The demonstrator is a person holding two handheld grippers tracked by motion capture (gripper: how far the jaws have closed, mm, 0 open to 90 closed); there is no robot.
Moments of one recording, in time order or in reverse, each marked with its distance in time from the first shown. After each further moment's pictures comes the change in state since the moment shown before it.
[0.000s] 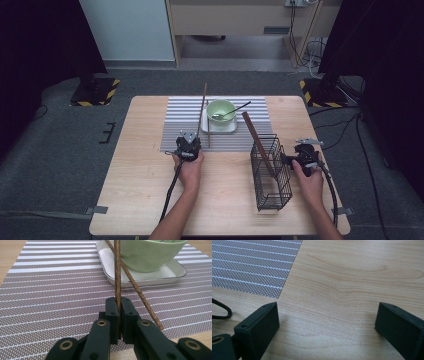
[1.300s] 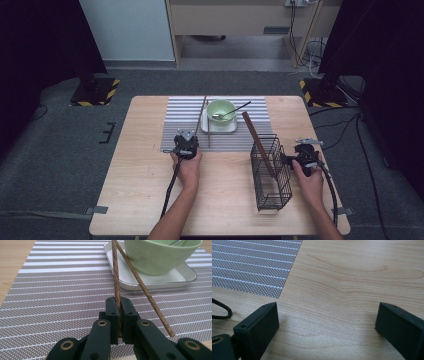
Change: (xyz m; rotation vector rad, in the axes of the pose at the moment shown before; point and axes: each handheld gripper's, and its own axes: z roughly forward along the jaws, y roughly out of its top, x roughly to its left) left arm 0.006 0.004 0.003 0.013 0.030 -0.015; right arm 0.000 0.000 0.000 0.001 0.001 -0.002
